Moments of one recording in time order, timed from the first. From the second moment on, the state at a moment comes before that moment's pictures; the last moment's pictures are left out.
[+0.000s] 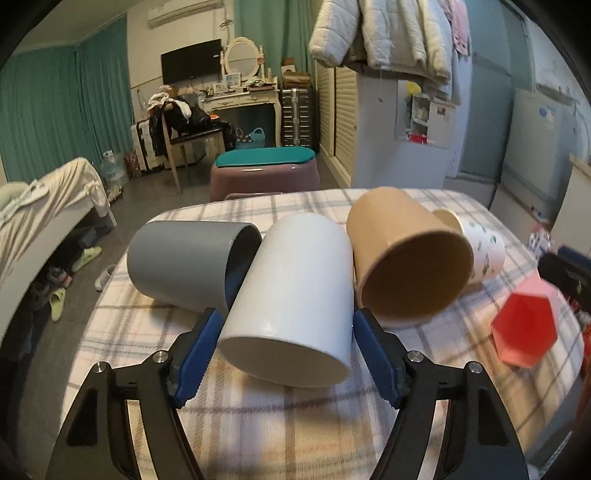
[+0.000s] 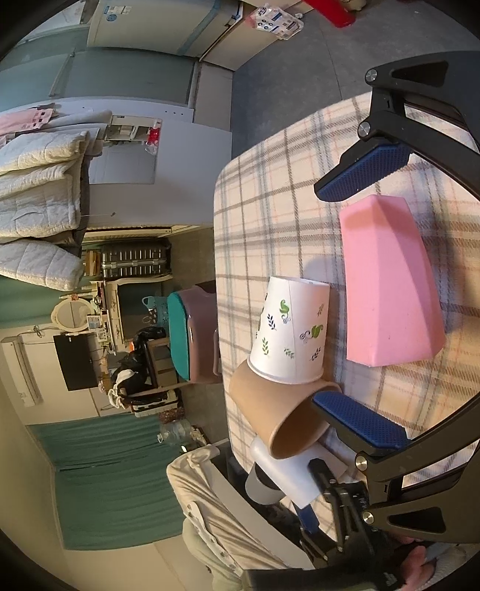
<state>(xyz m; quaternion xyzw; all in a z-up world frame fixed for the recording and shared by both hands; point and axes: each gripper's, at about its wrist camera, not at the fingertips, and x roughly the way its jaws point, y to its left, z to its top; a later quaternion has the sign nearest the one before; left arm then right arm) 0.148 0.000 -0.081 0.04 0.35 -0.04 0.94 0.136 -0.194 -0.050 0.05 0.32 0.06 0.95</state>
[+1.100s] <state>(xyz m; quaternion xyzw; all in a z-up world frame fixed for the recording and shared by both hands) 0.026 0.080 -0.038 -0.05 0.30 -0.03 0.95 0.081 -0.117 -0.017 -0.02 0.39 0.09 0.91</state>
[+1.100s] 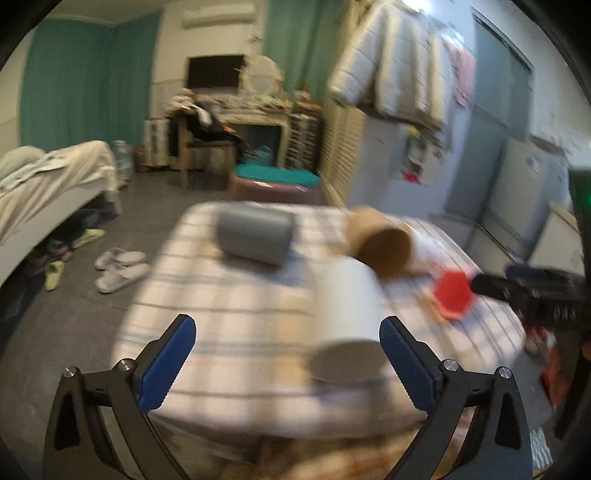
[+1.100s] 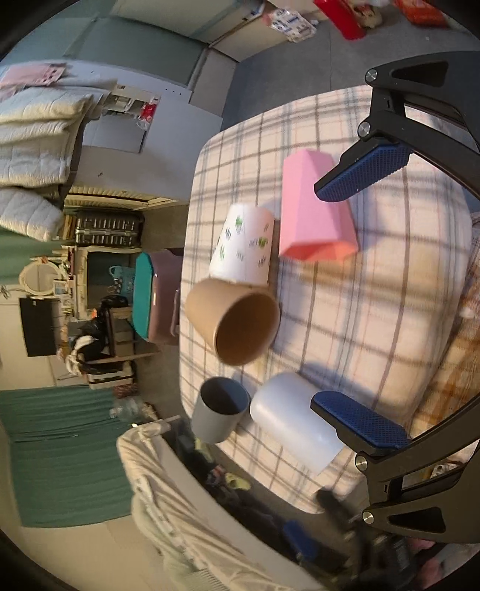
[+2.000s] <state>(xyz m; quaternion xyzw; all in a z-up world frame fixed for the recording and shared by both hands) 0.072 0.198 -0.066 -0.08 0.34 0.03 0.93 0.181 -0.017 -0.068 0.09 0.62 0.15 0.77</state>
